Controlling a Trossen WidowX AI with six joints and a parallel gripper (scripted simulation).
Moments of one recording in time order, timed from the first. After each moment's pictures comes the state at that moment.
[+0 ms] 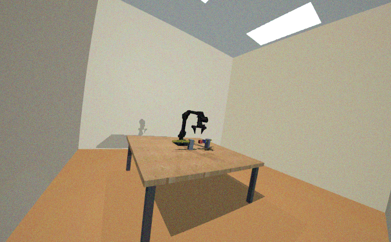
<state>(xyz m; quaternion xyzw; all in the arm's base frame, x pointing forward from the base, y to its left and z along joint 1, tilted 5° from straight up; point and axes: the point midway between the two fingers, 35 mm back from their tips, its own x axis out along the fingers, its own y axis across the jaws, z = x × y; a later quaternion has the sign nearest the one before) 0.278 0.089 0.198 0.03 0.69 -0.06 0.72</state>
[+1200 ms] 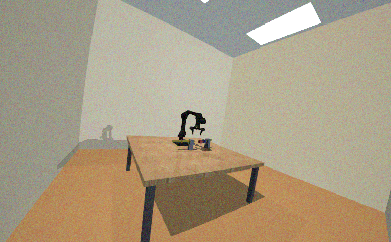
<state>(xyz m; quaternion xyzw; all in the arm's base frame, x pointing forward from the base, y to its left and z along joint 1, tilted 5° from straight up) 0.277 0.064 0.180 0.27 0.63 -0.30 0.66</state>
